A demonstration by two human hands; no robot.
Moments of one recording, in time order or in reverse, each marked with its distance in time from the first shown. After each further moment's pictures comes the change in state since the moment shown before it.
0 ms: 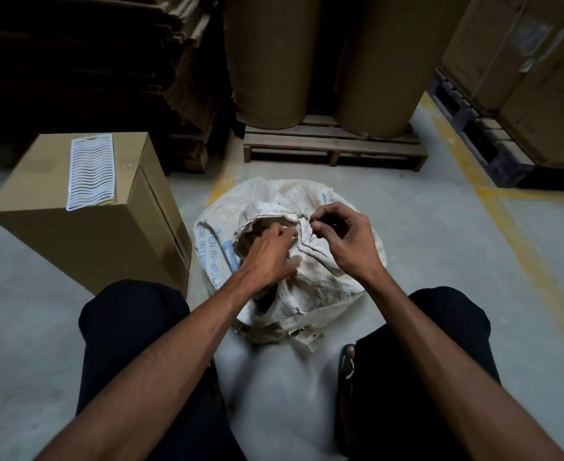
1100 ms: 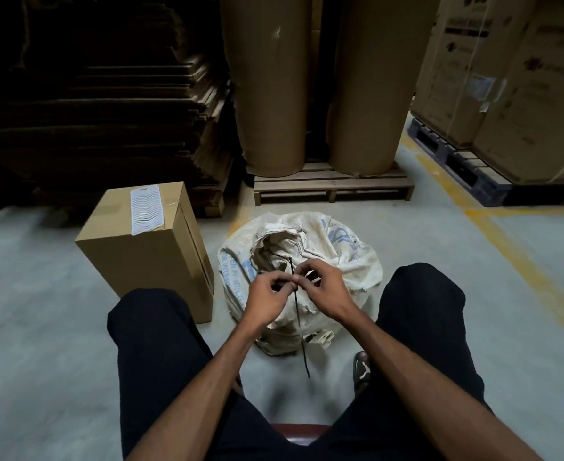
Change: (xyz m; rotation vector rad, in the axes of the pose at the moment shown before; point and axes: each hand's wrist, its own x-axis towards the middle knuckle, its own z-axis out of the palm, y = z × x) left_hand -0.150 0.050 -0.036 -0.712 0.214 -0.190; right_hand -0.118 -0.011 0.038 -0.237 -0.026 -0.068
